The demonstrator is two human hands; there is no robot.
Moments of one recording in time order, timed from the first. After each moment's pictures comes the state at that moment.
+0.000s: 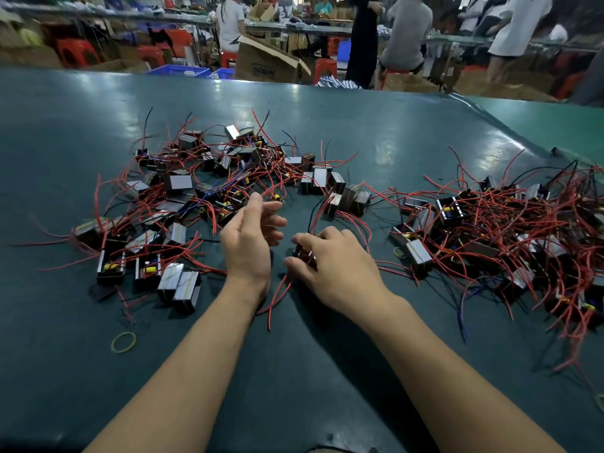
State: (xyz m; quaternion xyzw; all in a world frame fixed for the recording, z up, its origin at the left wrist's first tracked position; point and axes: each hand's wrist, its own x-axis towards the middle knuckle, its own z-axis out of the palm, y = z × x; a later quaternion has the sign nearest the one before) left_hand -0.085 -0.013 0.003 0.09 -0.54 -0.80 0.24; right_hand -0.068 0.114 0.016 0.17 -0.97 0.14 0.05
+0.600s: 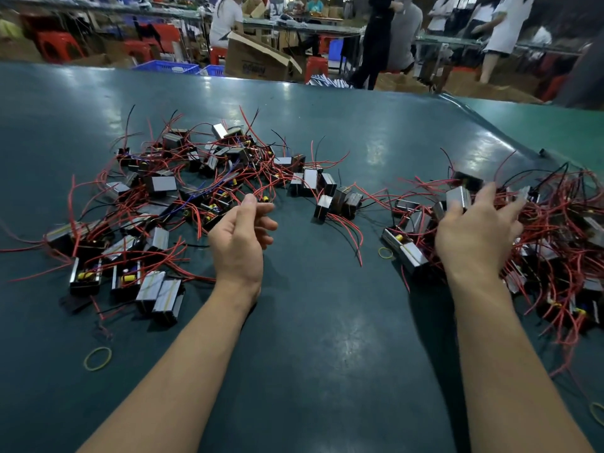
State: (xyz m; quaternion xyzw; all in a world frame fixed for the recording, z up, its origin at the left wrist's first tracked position) left_hand -0.090 -0.008 0.006 0.09 -0.57 -0.78 0.25; right_hand -0.112 0.237 0.047 -0.27 -0.89 0.26 0.26
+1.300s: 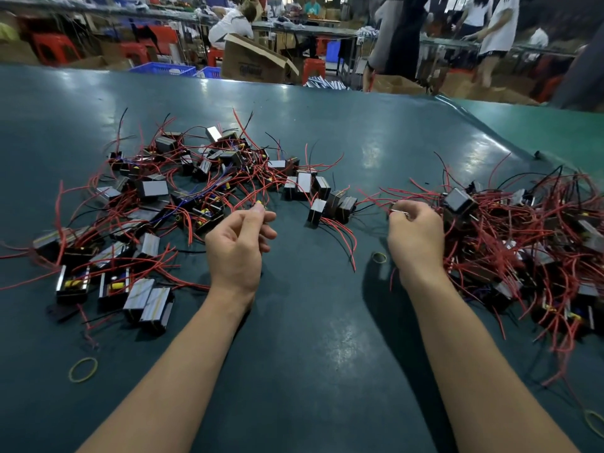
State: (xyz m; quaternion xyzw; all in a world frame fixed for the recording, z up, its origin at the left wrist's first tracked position) left_hand -0.091 -0.004 0.003 0.06 -0.61 -0.74 0.26; right_hand -0.130 0.198 0.027 -0.17 -0.81 0.51 0.22
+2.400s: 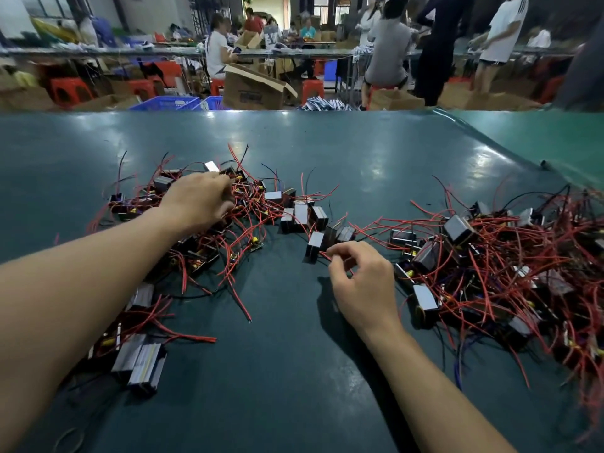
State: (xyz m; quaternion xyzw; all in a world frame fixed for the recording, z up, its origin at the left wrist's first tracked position) left_hand -0.233 -0.109 0.067 -0.10 -0.98 0.00 0.19; right_hand -0.126 0.155 -0.002 0.07 -0.84 0.46 0.28
